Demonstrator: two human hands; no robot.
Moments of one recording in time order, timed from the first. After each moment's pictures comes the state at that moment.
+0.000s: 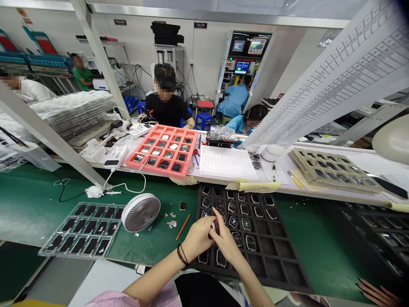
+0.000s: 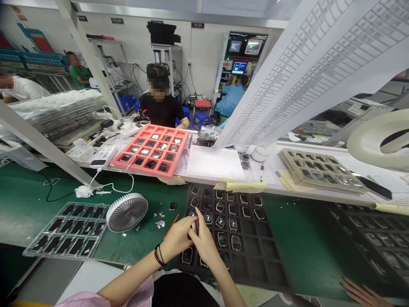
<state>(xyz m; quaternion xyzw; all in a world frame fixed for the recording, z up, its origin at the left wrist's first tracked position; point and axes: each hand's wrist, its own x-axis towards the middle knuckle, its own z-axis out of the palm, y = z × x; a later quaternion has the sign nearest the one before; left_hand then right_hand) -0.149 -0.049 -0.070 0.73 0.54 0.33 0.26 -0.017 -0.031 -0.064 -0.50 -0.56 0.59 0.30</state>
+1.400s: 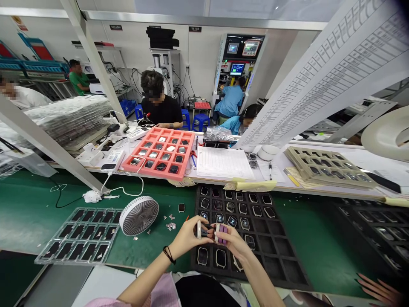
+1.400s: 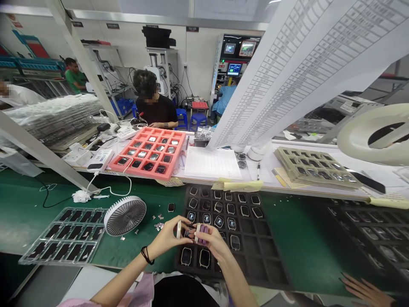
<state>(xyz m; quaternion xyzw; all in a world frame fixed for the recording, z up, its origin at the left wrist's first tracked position) -0.179 -0.052 -0.071 0.60 0.50 0.40 0.49 0.014 -0.018 -0.092 -0.41 -0.31 0.81 0.29</state>
